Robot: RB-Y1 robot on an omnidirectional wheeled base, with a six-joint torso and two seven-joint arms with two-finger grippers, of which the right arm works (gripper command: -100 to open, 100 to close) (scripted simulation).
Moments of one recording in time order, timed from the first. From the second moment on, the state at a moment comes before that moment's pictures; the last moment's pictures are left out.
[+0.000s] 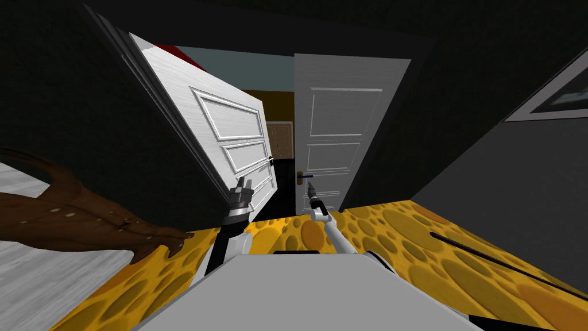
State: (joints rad) arm -0.30 -0.04 0.17 -0.96 -0.43 -0.37 0.31
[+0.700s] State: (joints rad) arm -0.31 -0.06 0.16 -0.94 -0.43 -0.38 0.30
